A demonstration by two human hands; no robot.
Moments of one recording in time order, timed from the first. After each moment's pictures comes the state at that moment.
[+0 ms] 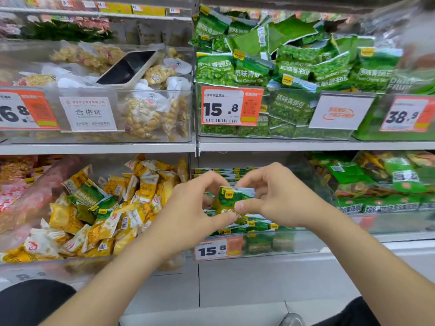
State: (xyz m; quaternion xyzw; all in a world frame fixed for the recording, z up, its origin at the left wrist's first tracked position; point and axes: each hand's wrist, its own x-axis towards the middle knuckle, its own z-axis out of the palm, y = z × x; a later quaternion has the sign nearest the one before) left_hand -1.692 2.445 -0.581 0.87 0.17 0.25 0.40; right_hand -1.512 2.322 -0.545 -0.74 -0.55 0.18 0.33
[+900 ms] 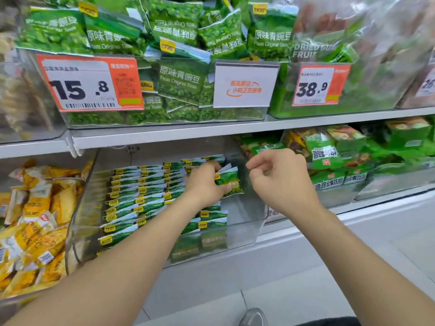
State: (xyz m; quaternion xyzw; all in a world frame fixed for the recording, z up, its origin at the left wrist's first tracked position) left_hand -1.442 2.421 -0.656 0.91 0.28 0.11 0.28; right_hand -1.396 2.238 -0.576 -0.87 -0.32 -0.05 0.38
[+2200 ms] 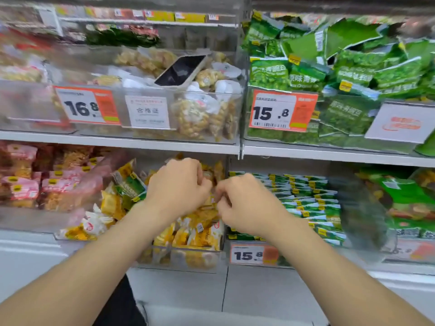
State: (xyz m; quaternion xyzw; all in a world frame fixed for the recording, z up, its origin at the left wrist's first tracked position) left_hand -1.732 2.515 -0.565 0.86 0.45 0.21 0.07; right_hand -1.594 2.412 -0.571 -0.73 -0.66 0.02 0.19
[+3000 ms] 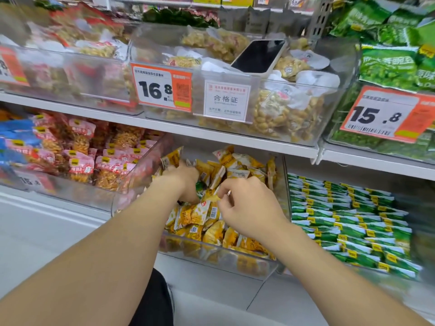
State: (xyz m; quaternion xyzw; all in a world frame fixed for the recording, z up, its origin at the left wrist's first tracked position) left_hand -1.797 2.652 -0.625 0.84 0.52 -0.15 0.08; right_hand -1.676 2.488 -0.600 -0.72 -0.67 0.02 0.21
